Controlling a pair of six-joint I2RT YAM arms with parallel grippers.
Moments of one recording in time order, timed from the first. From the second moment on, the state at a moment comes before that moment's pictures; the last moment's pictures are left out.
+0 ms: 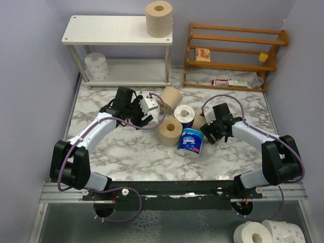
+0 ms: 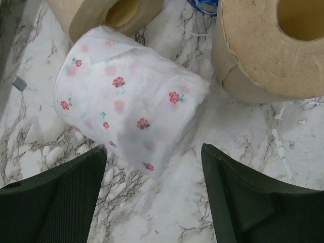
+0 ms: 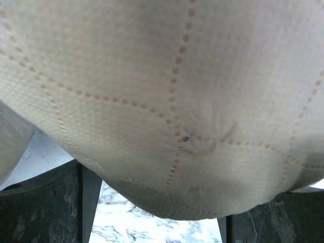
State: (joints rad) left arm -0.35 1.42 1.02 -0.44 0.46 0.68; right arm 0.31 1.44 0.74 -0.40 0.00 -0.38
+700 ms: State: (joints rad) left arm -0.39 1.42 0.92 -0.32 0.36 0.64; right arm 0.31 1.44 0.74 -0.40 0.01 -0.38
